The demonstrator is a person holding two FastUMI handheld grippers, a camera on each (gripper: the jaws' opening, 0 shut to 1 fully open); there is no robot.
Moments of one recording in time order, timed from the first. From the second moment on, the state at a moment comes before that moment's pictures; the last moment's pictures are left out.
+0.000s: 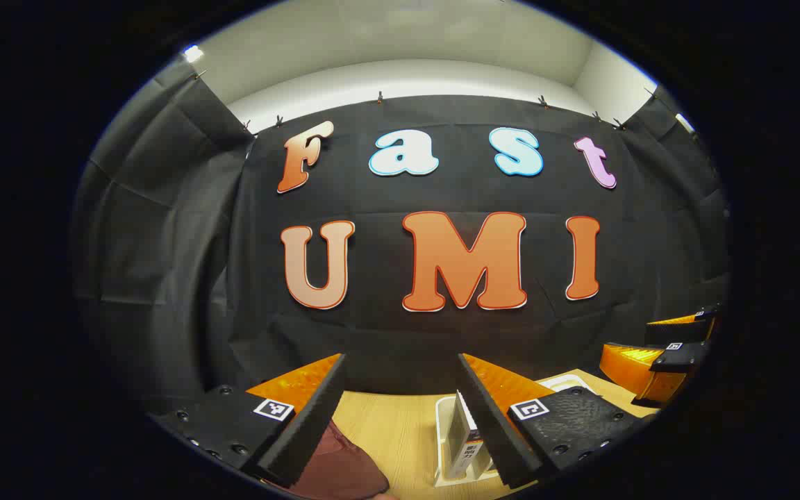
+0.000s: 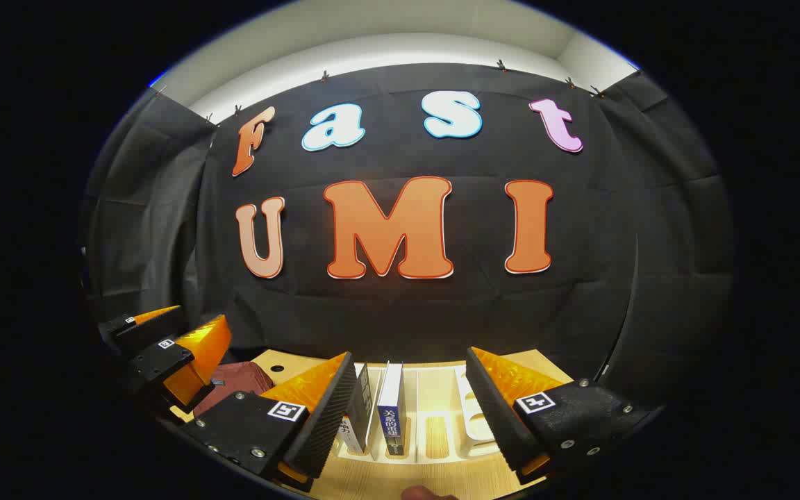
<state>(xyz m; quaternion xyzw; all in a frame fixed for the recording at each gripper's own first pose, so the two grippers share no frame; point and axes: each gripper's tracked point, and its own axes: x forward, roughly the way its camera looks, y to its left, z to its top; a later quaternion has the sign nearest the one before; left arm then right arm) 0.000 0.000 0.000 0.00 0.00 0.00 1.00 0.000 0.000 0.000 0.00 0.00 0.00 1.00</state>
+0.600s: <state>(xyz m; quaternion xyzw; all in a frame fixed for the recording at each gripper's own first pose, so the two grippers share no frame) -0.003 -0.002 0.002 0.01 0.00 -0.01 1.00 0.001 -0.001 -0.003 0.00 0.00 0.00 1.00</state>
